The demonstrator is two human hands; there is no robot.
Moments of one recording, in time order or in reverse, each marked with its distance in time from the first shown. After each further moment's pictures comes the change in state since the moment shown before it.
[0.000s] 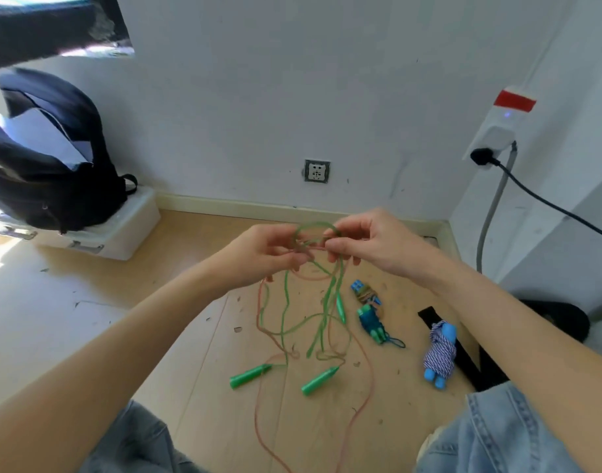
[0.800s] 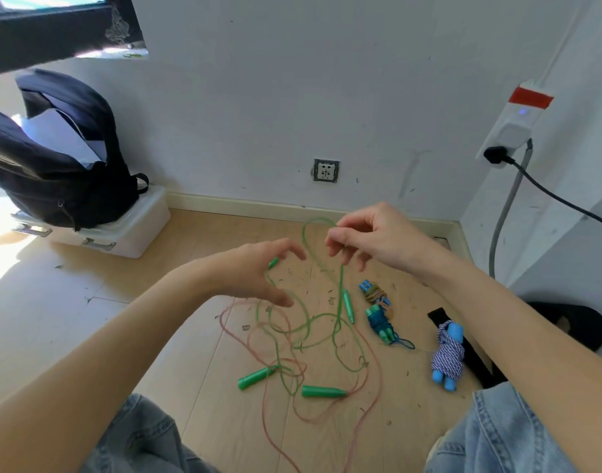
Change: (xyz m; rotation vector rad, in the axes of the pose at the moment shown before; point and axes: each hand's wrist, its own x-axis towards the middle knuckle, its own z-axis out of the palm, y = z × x) left_hand -0.009 -0.013 -0.015 0.508 -0.243 -0.179; right_hand 0.002 -0.011 0.011 0.060 0.068 0.092
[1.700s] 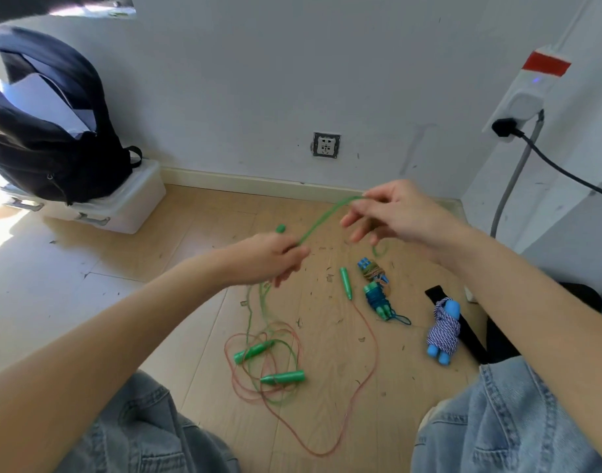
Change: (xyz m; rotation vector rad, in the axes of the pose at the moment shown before) left_hand 0.008 0.009 0.031 -0.131 0.039 0.017; right_hand -0.001 0.021 -0.010 0.182 0.063 0.166
